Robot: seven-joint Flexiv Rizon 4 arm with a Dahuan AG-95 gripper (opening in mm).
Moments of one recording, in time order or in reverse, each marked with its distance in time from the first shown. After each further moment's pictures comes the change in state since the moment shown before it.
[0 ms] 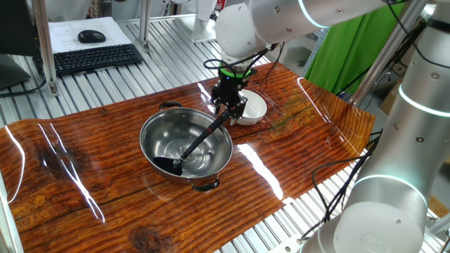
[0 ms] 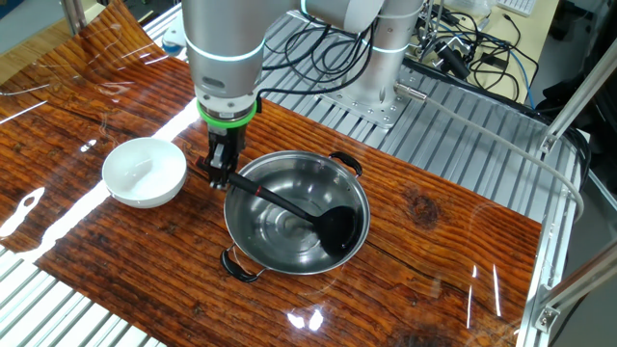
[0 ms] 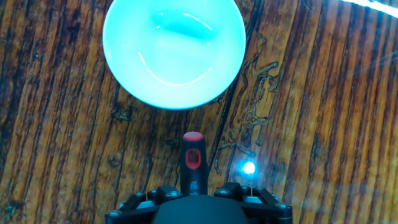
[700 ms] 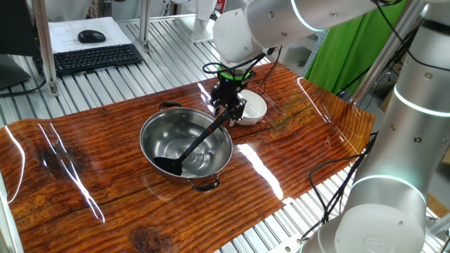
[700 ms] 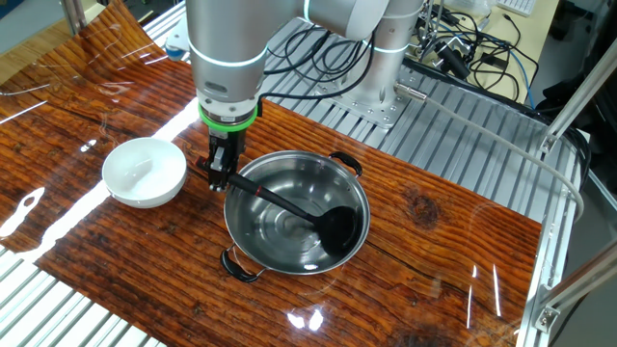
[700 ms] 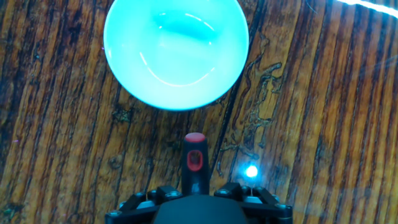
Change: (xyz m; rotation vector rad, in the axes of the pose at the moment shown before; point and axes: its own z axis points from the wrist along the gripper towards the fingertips) arm -0.003 0.001 0.005 -0.009 -0.012 -0.007
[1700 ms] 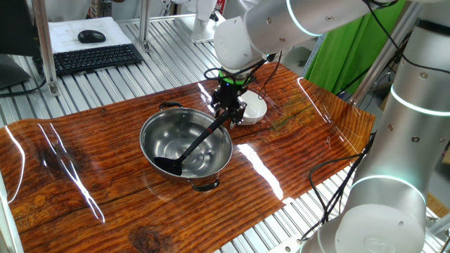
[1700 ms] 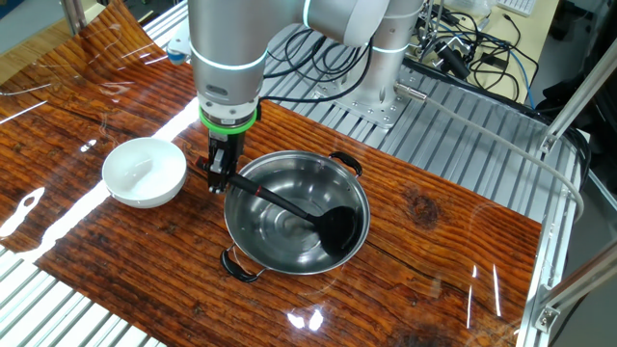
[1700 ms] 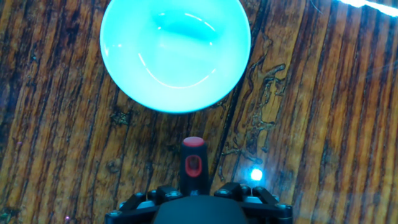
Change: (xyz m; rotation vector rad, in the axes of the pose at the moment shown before) arm 0.000 -0.001 0.014 -0.014 -0.009 0.002
